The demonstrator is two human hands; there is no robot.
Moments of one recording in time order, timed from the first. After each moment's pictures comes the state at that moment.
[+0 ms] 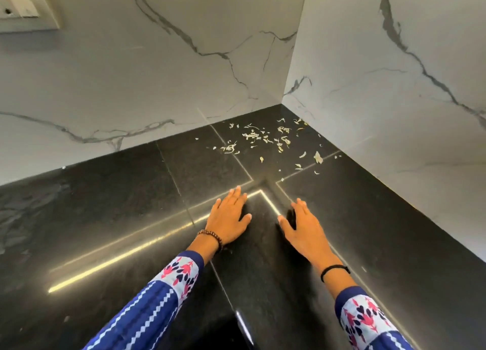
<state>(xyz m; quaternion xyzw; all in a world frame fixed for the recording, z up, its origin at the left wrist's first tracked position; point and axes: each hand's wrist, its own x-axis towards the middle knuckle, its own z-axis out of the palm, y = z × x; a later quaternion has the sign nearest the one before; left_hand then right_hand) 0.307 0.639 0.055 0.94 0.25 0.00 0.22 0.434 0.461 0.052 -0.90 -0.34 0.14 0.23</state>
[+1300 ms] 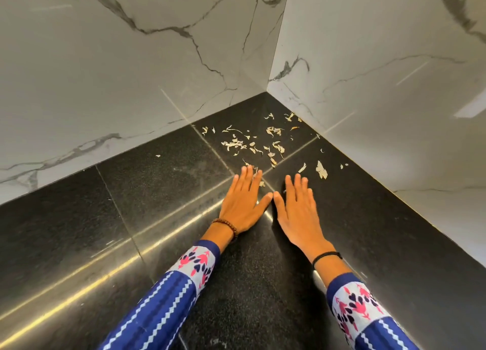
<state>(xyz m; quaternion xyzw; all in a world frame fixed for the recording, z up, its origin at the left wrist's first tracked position) 0.482 0.722 0.015 0.96 0.16 0.02 0.24 0.549 0.576 0.028 -0.94 -0.29 0.09 0.16</state>
